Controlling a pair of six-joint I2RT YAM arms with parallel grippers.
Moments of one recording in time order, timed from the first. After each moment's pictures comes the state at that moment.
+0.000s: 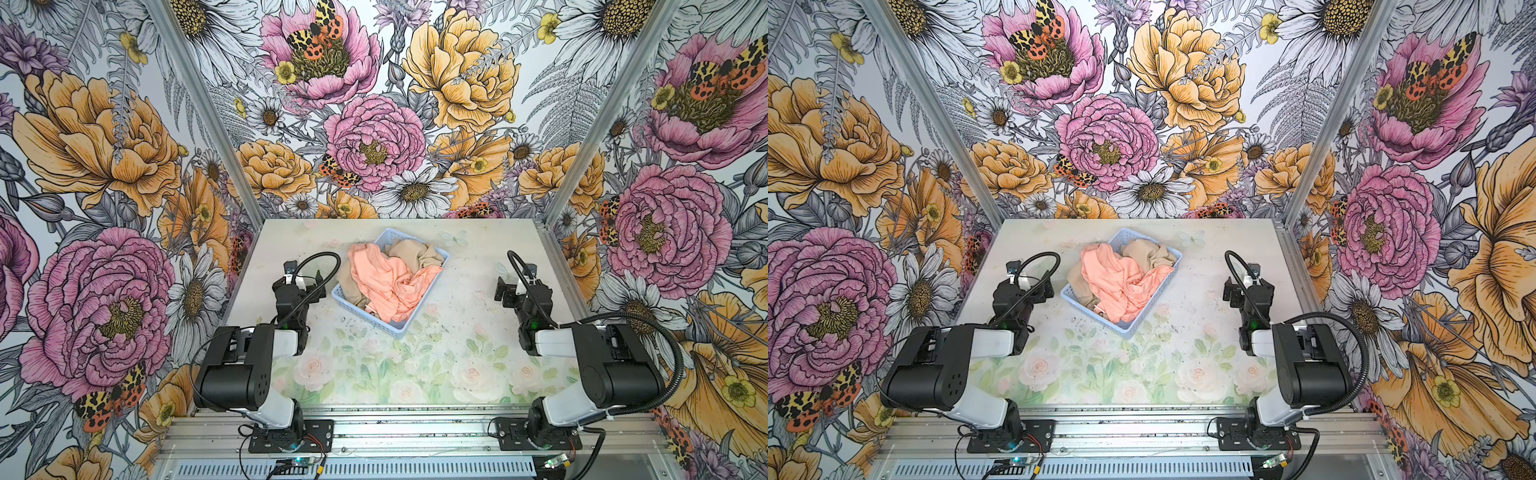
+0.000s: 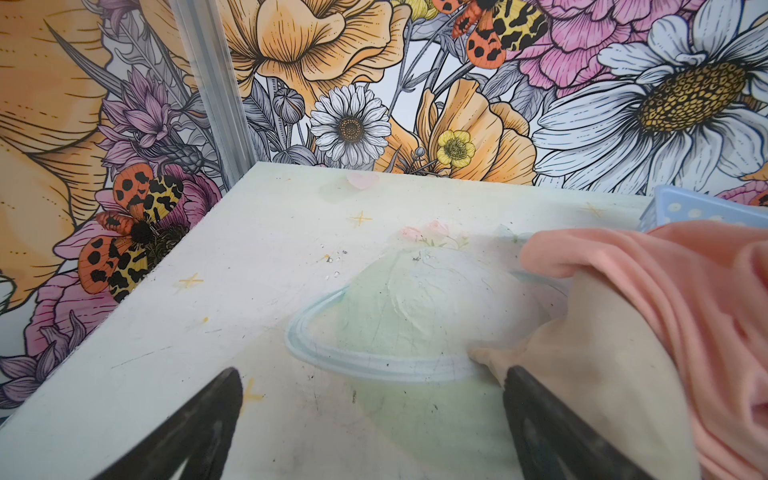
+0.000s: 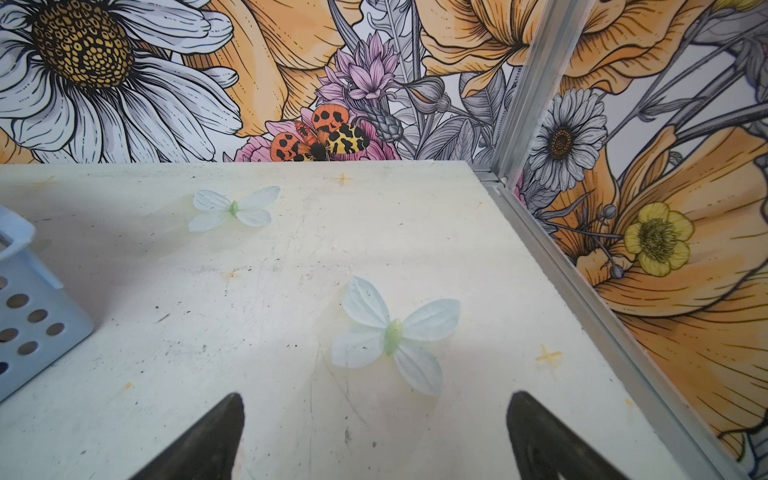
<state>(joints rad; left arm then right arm) 0.00 1.53 0.40 0.93 -0.12 -0.05 -0.02 1.53 0.38 0.85 0.11 -0.01</state>
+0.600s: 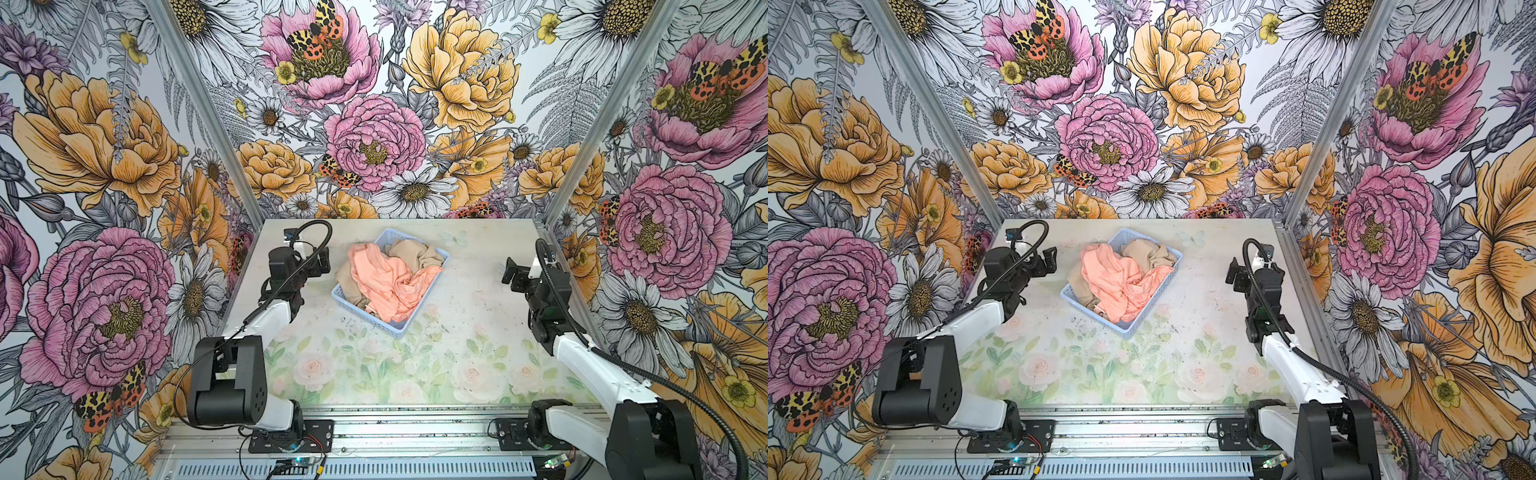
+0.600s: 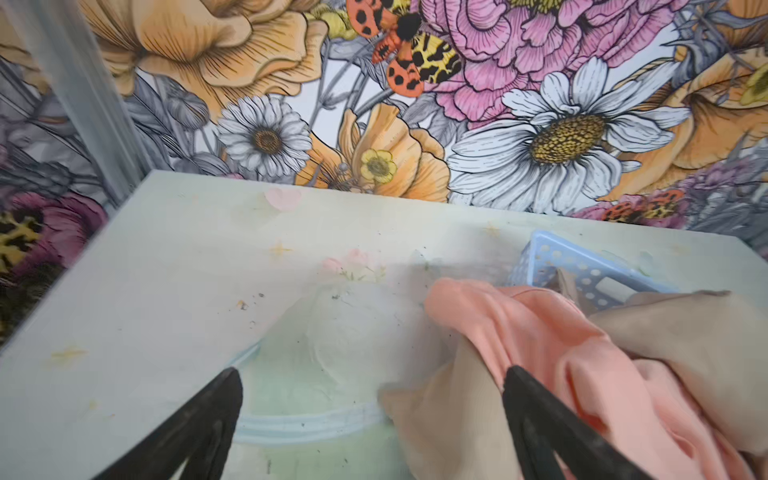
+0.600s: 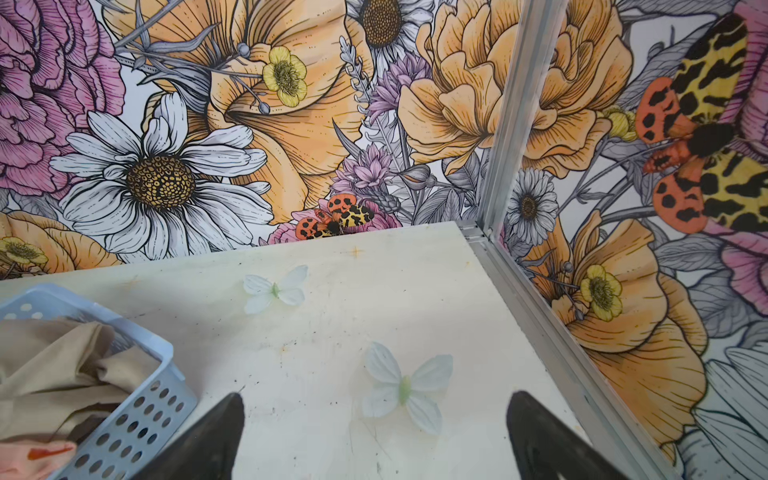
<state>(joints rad) 0.02 1.46 0.80 0.30 0.17 -0.17 0.04 1.08 0.58 0.22 0.16 0.11</state>
